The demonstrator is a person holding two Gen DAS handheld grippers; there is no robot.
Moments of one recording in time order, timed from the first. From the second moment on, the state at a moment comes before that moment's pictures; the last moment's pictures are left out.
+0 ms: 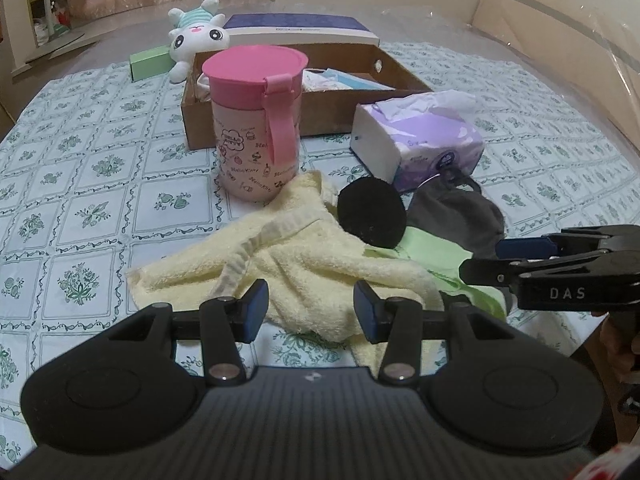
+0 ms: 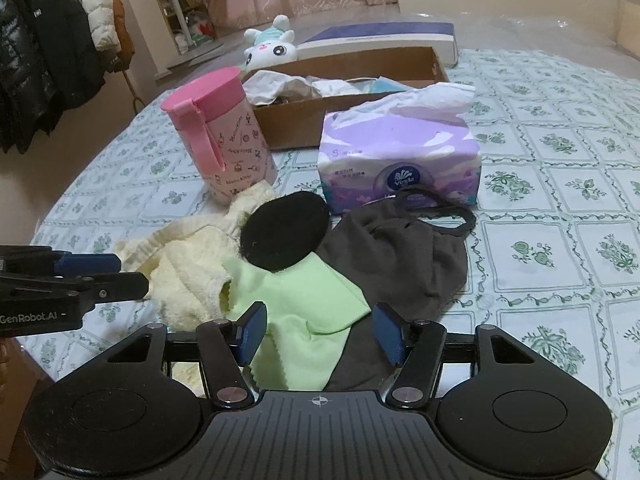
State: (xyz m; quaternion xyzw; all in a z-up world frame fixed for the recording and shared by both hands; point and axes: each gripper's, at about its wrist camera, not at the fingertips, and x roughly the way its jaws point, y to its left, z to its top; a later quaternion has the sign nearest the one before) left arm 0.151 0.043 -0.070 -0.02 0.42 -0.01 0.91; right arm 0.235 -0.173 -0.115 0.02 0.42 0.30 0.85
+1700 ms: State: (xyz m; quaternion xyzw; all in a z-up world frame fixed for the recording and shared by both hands) left arm 0.166 0.035 -0.076 -0.01 0.42 -0.02 0.91; right arm 0.249 -0.270 -0.090 0.00 0.32 0.16 0.93
